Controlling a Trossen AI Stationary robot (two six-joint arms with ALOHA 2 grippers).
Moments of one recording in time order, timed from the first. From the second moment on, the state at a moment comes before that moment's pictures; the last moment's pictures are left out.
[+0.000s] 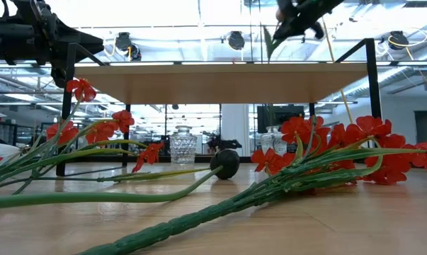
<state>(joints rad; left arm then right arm) -0.30 0.28 0.02 0.45 -0.57 -0.29 -0.52 1.09 1.08 -0.25 0.30 0.15</state>
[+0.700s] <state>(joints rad) -0.30 0.28 0.02 0.45 -0.57 -0.29 -0.59 1.11 1.08 -0.30 0.21 0.29</state>
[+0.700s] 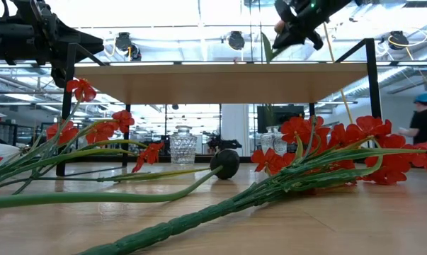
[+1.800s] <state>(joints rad) -0.30 0.28 0.02 0.45 -0.57 -0.29 -0.64 1.11 0.86 -0.22 0.19 0.17</state>
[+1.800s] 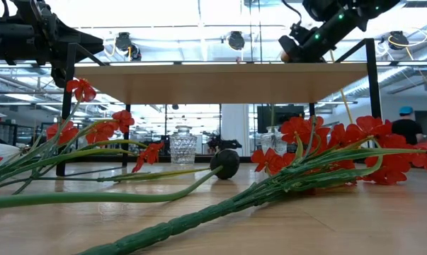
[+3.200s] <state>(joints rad) -0.30 0.28 0.02 0.45 -0.57 -0.29 -0.75 1.06 0.74 -0.15 0.05 0.44</state>
